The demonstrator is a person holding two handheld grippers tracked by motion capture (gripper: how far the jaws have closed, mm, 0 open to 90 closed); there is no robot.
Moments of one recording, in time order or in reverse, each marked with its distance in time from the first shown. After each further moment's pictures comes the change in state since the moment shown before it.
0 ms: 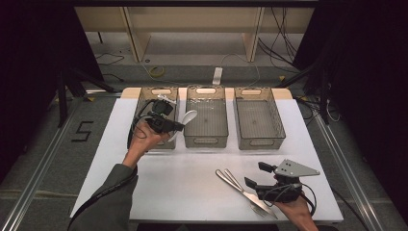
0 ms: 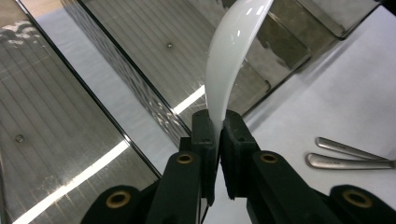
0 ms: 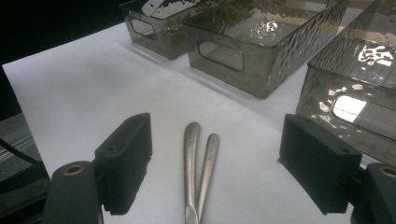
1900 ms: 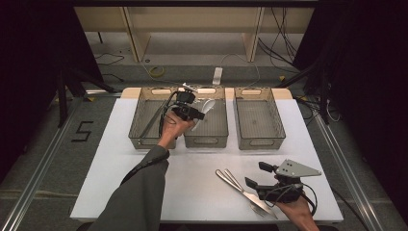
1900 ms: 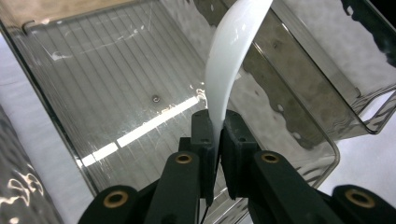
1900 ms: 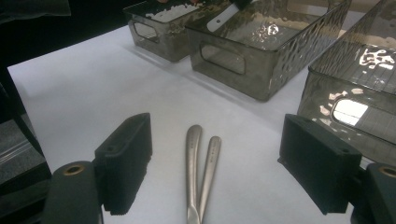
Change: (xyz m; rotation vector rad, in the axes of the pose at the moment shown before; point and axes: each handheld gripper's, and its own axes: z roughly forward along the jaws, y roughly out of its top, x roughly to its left) left arm -0.003 0.052 0.077 -0.018 -0.018 -0.142; right arm 0.000 0.001 -0.003 -0.009 0.008 -0.001
